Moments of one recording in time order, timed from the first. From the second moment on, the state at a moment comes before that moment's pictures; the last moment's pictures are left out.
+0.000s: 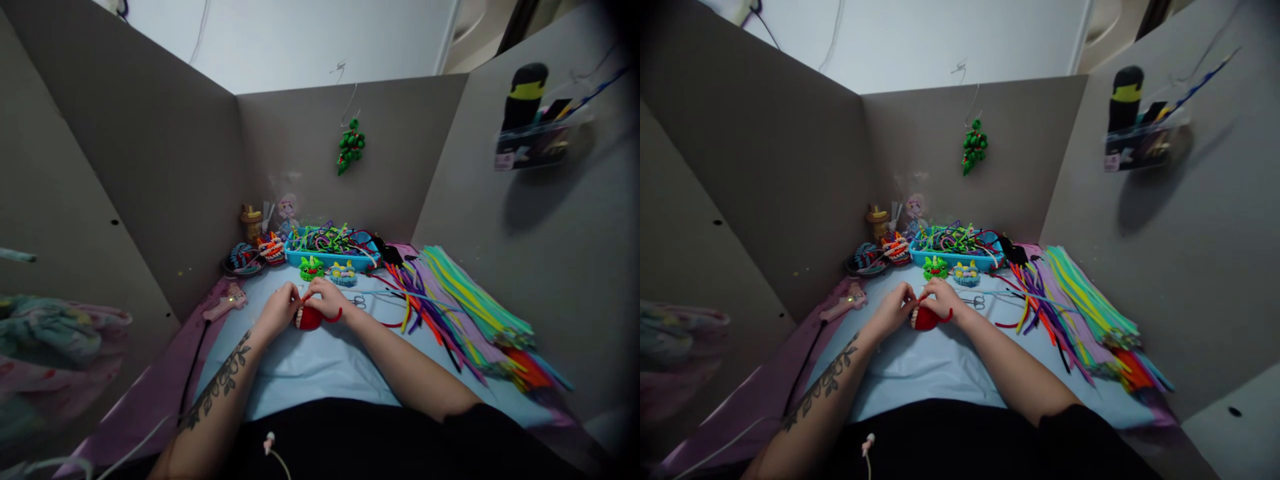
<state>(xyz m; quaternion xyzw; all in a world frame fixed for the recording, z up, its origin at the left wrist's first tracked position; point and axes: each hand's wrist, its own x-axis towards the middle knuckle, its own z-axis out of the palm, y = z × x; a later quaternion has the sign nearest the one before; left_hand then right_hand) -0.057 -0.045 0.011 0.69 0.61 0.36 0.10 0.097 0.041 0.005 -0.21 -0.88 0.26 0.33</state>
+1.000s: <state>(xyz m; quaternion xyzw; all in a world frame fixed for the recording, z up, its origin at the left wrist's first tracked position) -0.064 -0.037 0.007 0.73 0.52 0.39 0.18 0.106 0.044 0.019 -0.15 -0.93 0.21 0.27</state>
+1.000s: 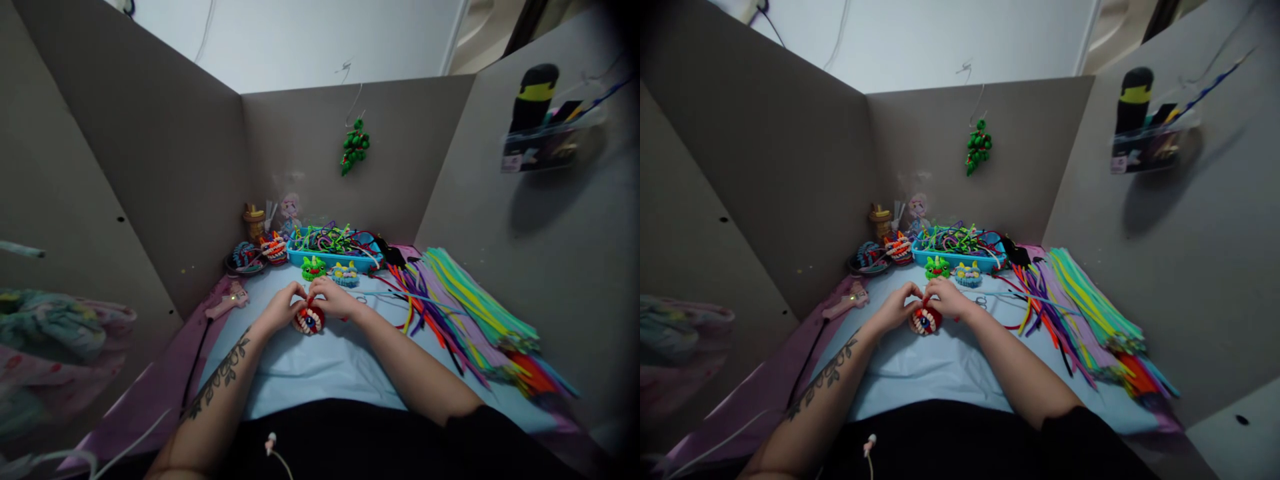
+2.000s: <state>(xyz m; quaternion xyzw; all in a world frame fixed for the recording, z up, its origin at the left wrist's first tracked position) -0.061 -0.038 0.019 0.74 0.55 0.34 0.20 0.108 0.019 0.012 -0.31 -0.87 0.27 0.28</state>
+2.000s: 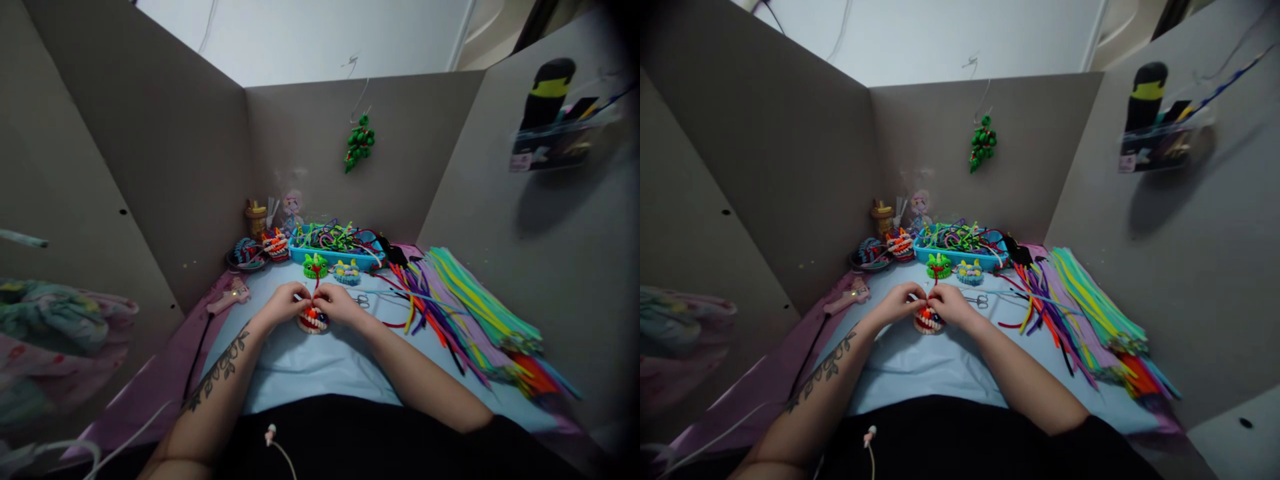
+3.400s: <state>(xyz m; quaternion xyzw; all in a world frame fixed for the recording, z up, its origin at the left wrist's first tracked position) -0.054 -0.042 0.015 0.72 0.56 0.37 0.19 0.116 0.031 0.008 -0.30 -0.83 0.39 0.25</state>
